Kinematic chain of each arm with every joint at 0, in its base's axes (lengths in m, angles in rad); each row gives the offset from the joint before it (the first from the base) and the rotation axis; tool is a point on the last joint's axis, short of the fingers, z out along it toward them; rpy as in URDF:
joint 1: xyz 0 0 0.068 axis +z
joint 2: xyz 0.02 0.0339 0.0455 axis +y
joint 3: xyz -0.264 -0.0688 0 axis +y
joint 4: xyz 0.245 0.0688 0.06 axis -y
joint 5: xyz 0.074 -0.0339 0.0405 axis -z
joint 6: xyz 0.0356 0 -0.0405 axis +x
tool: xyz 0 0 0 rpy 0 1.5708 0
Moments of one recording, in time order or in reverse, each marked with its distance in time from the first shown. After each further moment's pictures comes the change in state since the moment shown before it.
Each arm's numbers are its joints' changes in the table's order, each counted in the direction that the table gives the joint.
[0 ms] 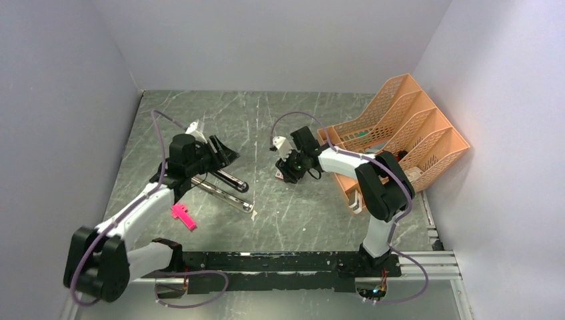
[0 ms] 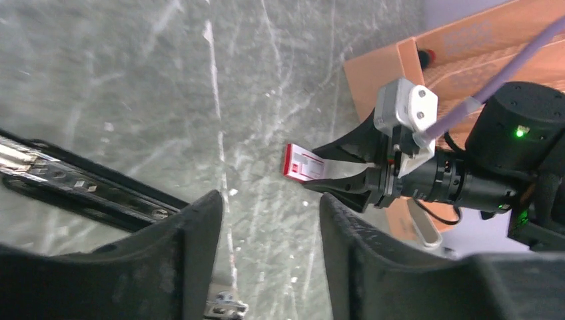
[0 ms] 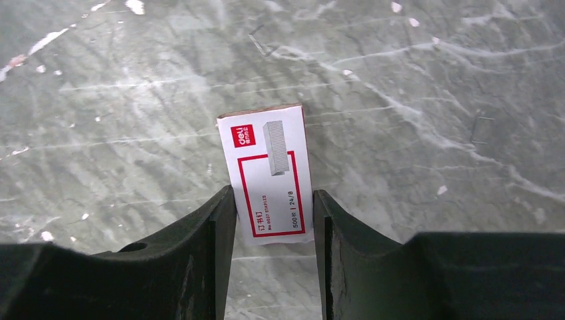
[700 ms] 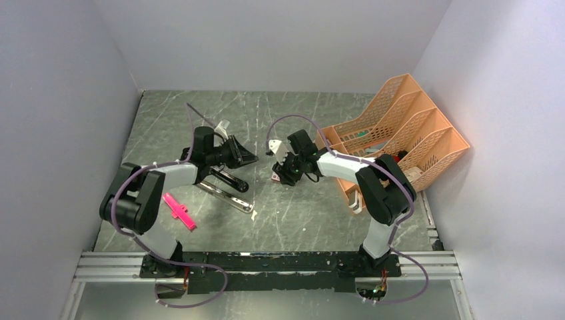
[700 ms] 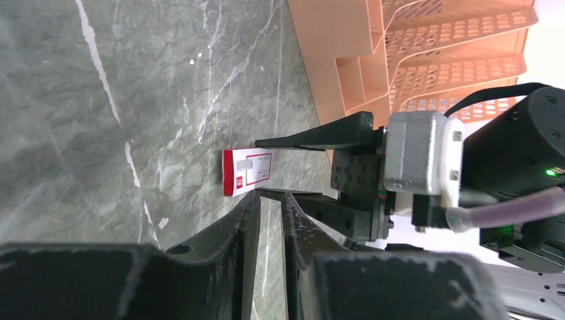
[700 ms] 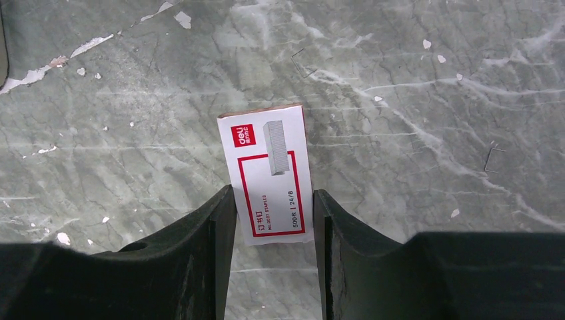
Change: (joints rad) left arm 0.014 0.541 -0.074 0.421 0.440 -0.174; right arm 0.047 -0.040 0.053 0.063 -0.019 -0.039
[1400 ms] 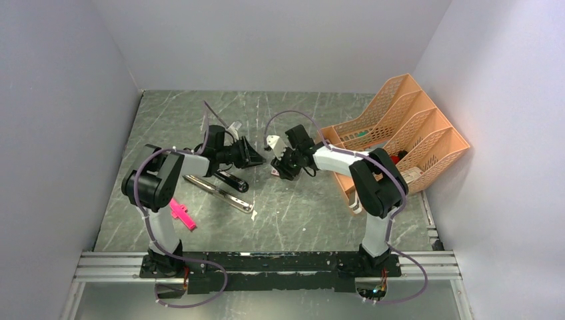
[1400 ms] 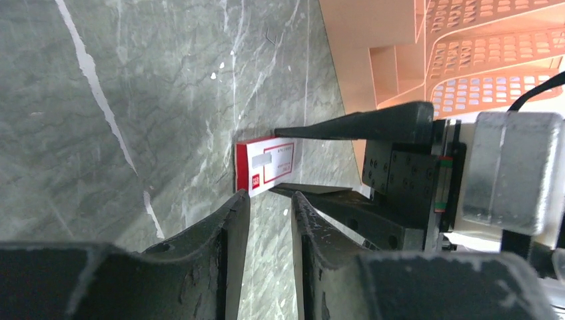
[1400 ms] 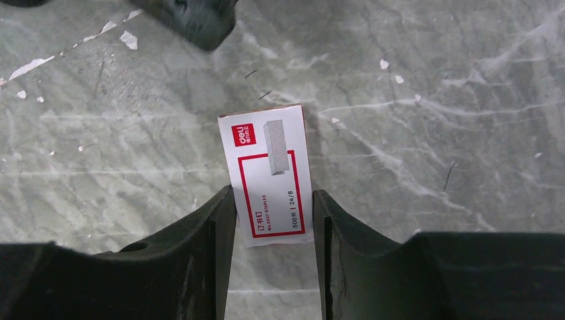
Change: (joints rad) left arm -0.033 0.256 -0.133 0.046 0.061 0.069; right arm -0.018 0.076 -0.083 -0.022 0.027 -0.034
